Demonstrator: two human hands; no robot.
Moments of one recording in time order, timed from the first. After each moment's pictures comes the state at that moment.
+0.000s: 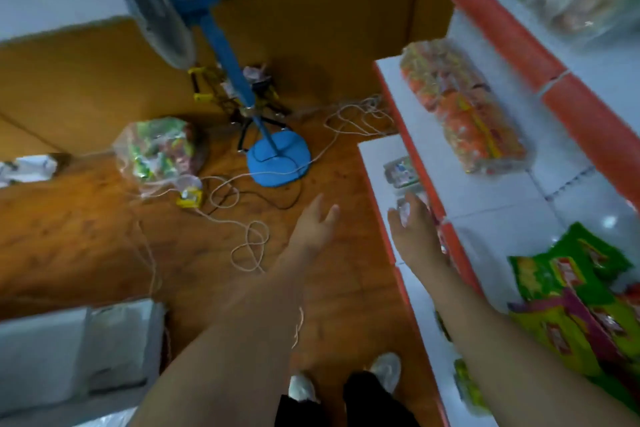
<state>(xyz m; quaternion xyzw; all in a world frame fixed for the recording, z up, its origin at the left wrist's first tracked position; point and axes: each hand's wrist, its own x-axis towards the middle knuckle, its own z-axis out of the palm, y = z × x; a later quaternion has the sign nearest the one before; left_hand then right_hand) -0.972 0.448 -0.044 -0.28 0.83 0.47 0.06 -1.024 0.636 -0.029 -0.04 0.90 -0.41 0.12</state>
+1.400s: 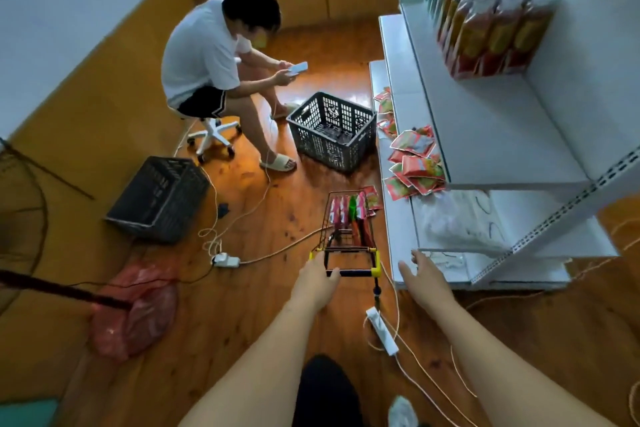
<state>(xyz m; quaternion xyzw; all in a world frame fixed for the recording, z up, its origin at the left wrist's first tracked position) 0.048 0.373 -0.048 -0.87 0.31 0.35 -0.12 -0.137 0.254 -0.073 -0.70 0.56 -0.02 0.45</state>
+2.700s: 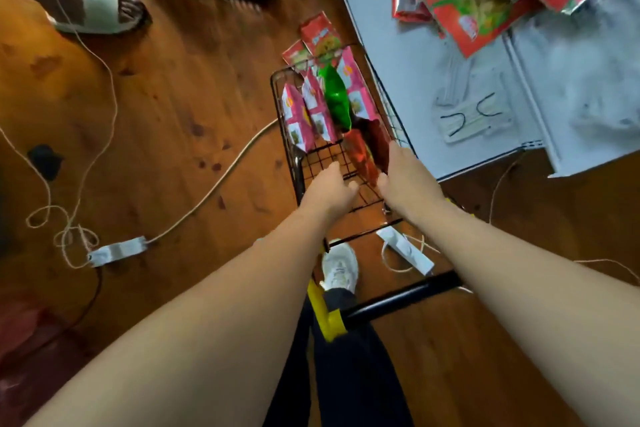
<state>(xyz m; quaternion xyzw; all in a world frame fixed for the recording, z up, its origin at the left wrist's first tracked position) 0.260 0.116 -0.509 -0.73 0.41 0.55 0.02 0.128 0.078 -0.492 -0.67 0.65 0.15 0.32</state>
